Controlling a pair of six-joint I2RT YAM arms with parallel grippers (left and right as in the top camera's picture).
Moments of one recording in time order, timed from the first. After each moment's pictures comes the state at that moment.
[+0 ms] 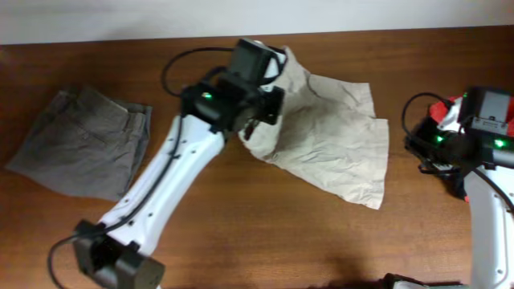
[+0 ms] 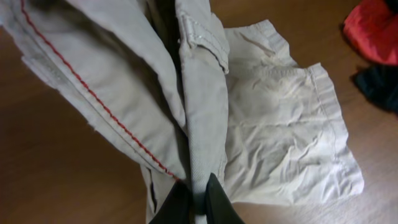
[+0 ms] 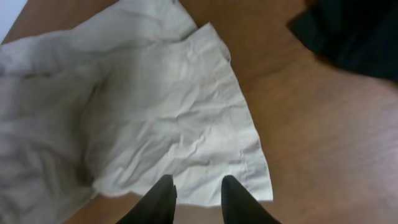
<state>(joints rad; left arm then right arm) -0.59 1.80 1.79 -0.84 0.04 -0.15 -0.32 1.31 1.24 -1.03 -0.23 0.41</state>
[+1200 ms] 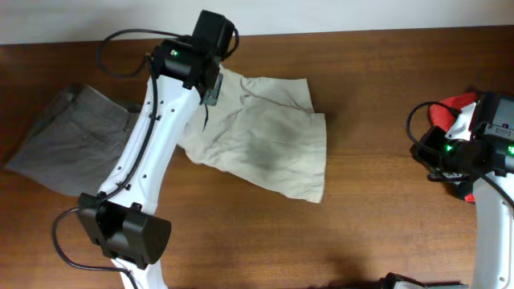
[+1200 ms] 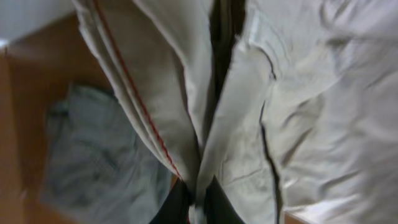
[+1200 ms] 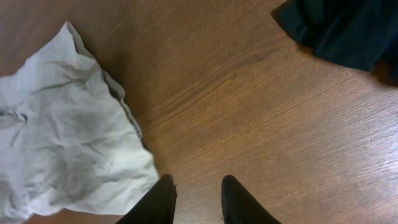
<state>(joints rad) -0.39 1.97 2.11 -1.31 -0.45 -0.07 -0.37 1.29 1.24 -1.10 -0.25 0.31</state>
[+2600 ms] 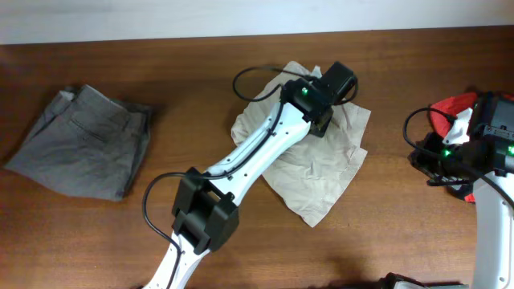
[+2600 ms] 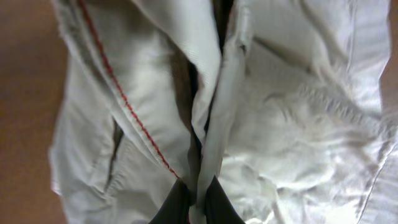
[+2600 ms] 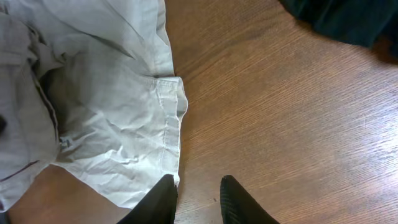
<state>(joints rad) -0.80 2.32 2.30 -1.17 -0.28 -0.31 -0.37 1.29 1.24 -1.17 -0.25 0.28</state>
